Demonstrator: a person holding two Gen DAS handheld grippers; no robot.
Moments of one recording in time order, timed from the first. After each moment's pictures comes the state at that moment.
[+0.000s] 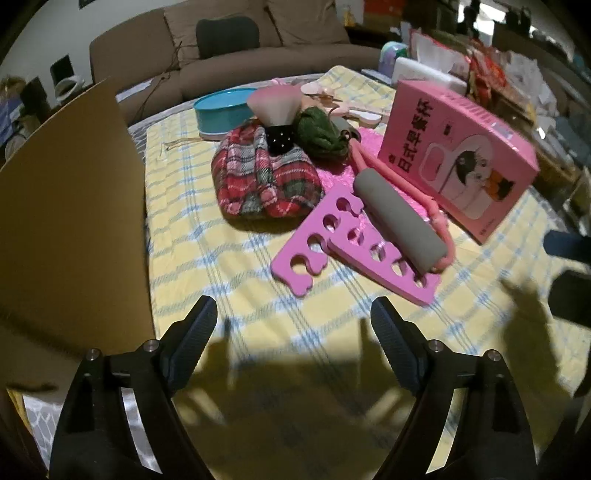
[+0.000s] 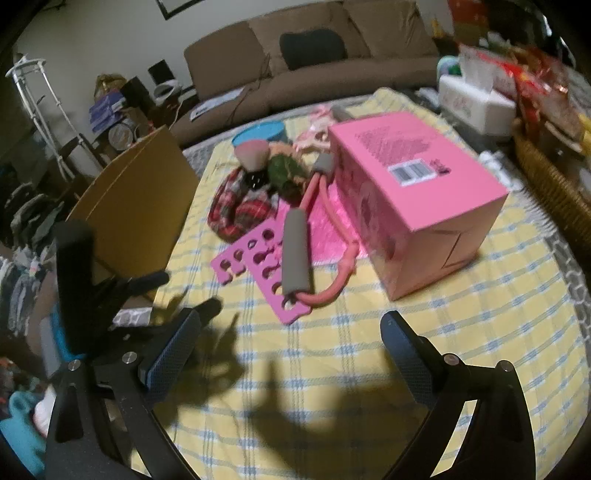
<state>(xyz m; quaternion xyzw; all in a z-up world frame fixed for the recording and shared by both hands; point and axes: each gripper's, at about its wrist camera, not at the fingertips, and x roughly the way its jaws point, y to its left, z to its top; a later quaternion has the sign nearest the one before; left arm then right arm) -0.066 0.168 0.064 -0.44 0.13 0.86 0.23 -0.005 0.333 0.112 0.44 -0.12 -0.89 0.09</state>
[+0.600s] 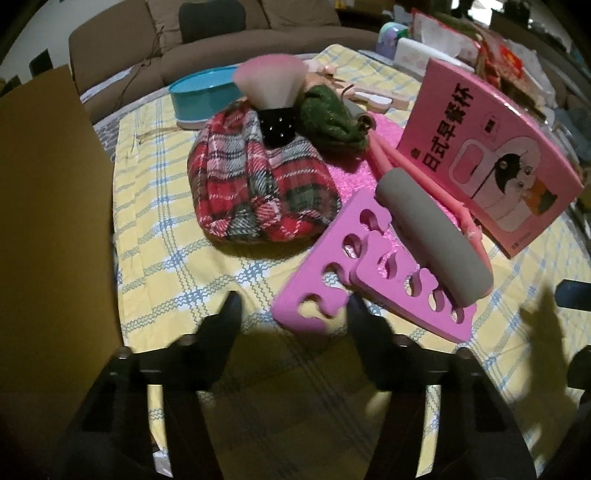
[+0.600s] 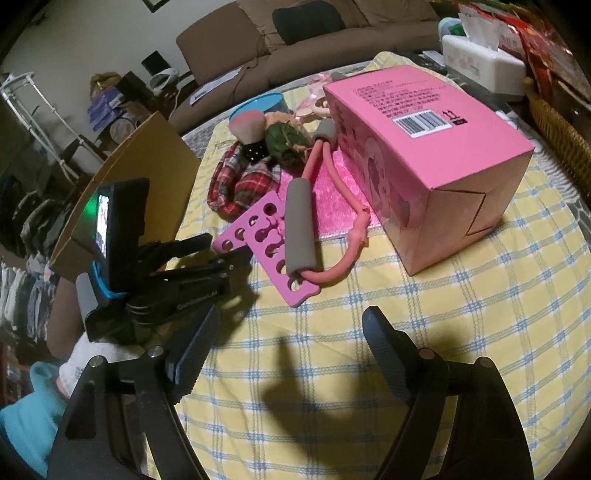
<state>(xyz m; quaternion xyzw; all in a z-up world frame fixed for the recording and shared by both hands) -0.105 0.169 0.040 -0.47 0.15 0.84 0.25 -0.015 0.338 0.091 0.48 -0.16 -0.86 0.11</state>
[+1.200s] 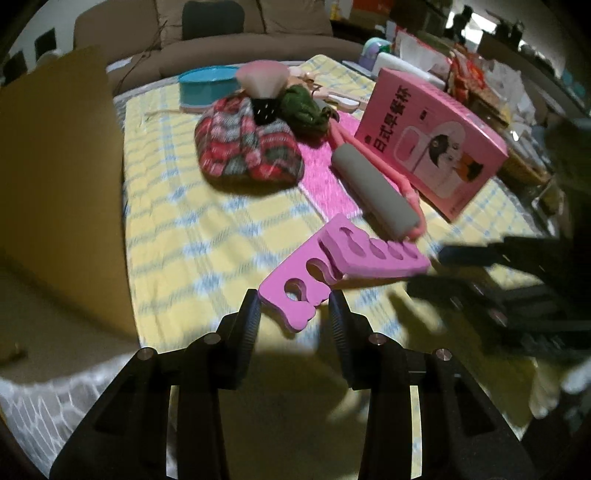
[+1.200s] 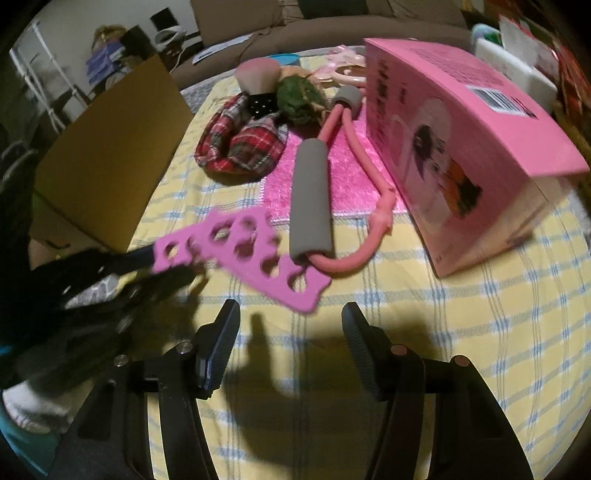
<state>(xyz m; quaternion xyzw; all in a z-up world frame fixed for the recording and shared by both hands) -0.047 0.126 0.052 -0.48 0.08 0.83 0.28 -0.038 0.305 0.056 0.51 -0.07 -0.85 0.10</state>
